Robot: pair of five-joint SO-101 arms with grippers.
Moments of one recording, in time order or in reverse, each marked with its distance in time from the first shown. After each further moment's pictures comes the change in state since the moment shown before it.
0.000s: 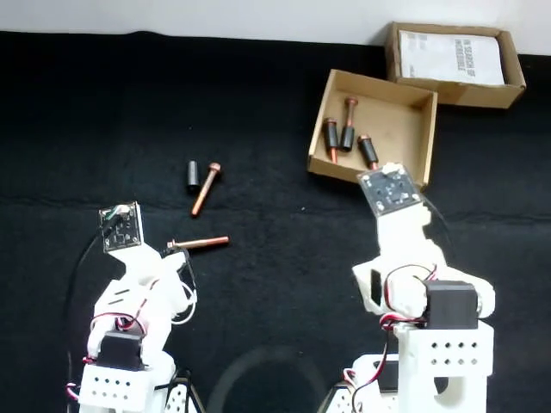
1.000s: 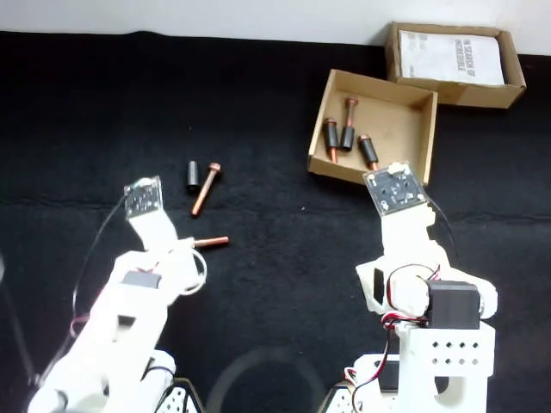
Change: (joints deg) left arm 0.4 65.8 -18.3 -27.3 3.2; right arm 0.9 0.0 0.1 0.0 0.2
